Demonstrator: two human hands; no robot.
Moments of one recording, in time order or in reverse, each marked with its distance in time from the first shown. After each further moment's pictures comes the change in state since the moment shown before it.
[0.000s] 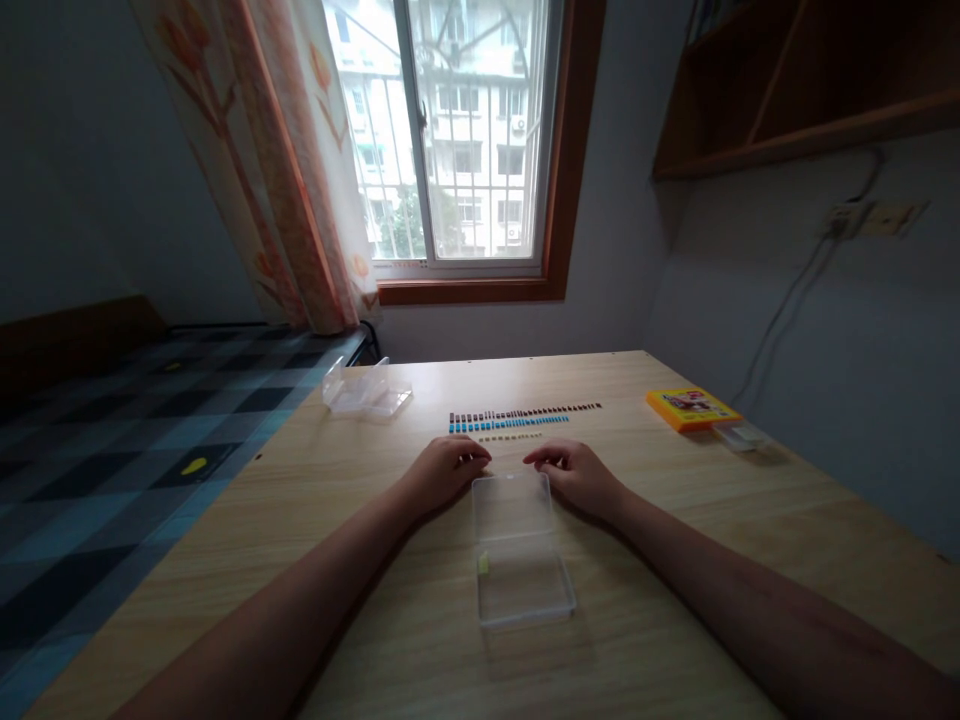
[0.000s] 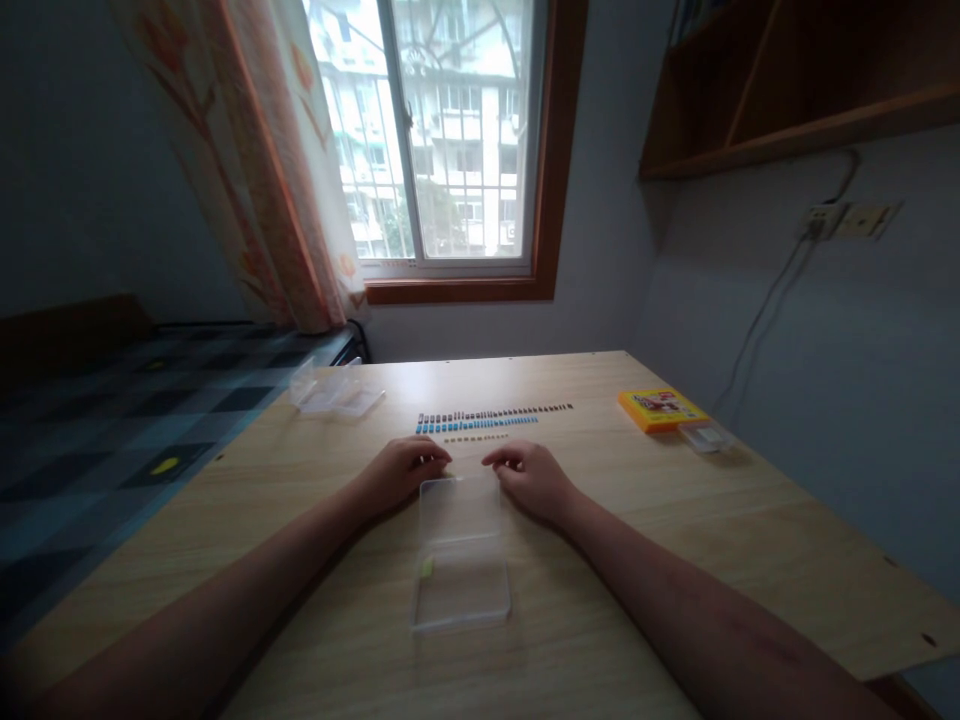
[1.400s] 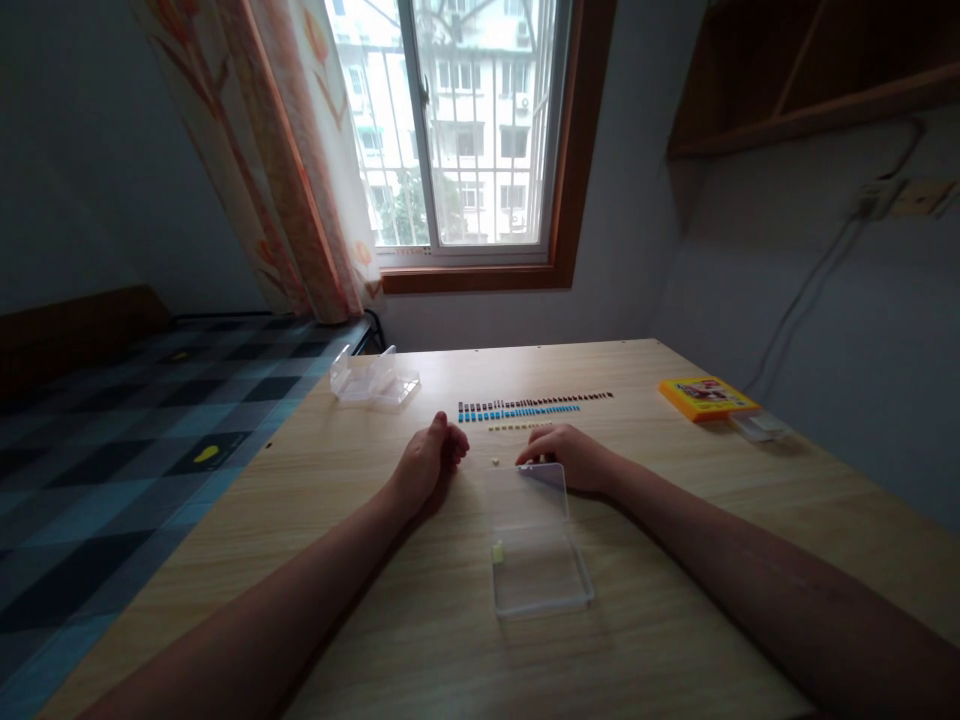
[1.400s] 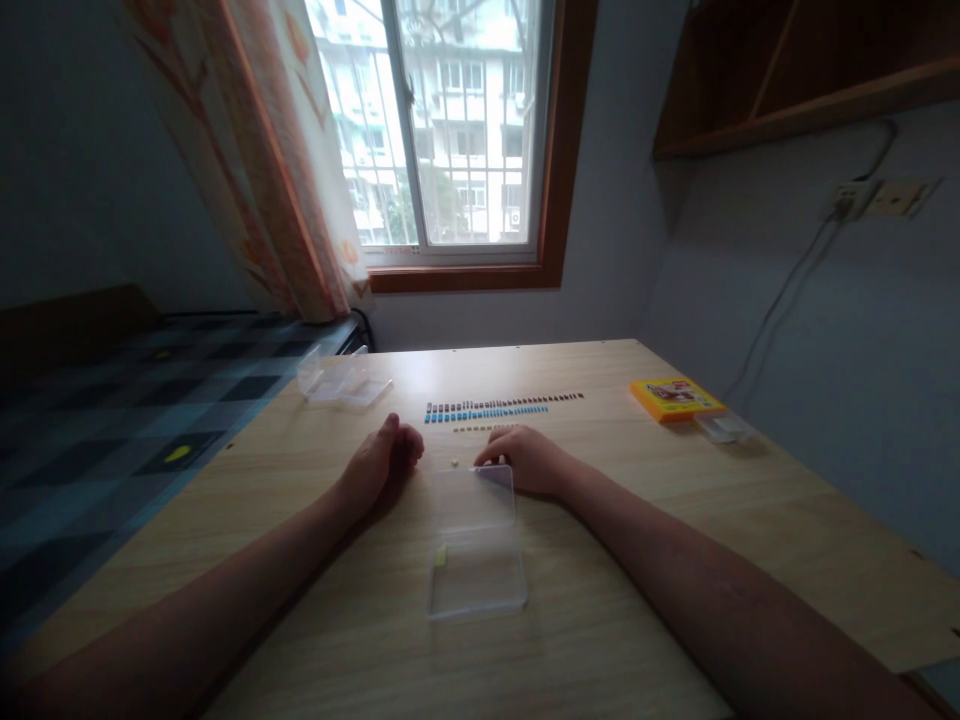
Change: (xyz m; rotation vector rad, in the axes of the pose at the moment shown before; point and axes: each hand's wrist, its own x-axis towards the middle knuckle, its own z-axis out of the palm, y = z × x) left_hand -0.023 0.005 0.002 -0.850 0.327 -0.431; right_hand 0.026 -0.008 -0.002 -0.187 -0.428 -0.284
